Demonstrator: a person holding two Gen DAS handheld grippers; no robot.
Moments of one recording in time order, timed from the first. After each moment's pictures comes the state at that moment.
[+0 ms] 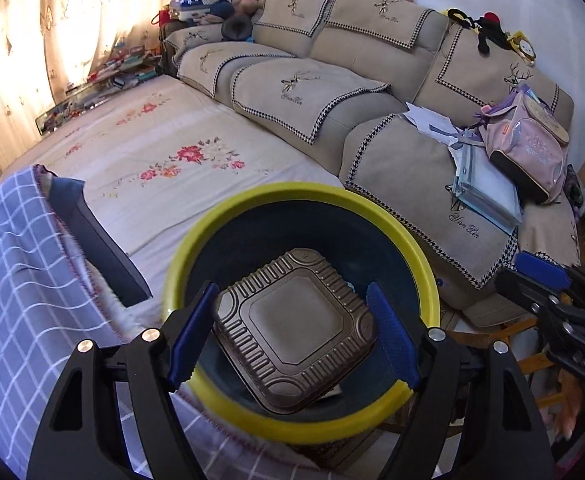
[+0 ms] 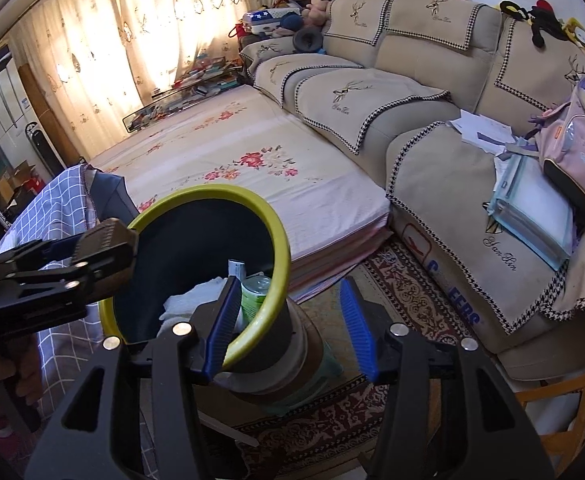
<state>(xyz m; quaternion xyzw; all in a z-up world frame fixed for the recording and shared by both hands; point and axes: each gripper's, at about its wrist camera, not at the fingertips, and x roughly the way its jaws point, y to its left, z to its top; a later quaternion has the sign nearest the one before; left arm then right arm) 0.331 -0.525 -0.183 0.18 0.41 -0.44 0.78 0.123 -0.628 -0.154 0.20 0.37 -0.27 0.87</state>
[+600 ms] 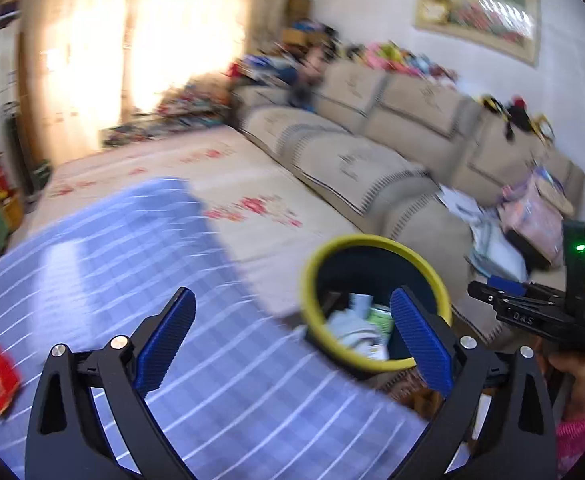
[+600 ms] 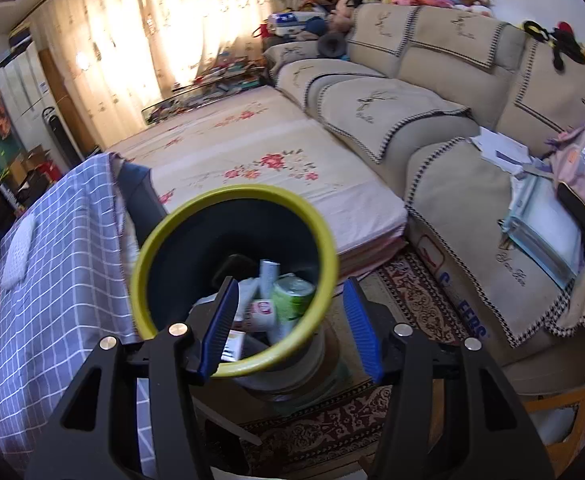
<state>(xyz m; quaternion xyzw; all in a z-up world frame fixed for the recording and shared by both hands) 0.326 -0.310 -0.099 0.06 0.32 -0.37 0.87 0.152 -0.586 -0.140 0.17 0.37 -0.23 0.88</state>
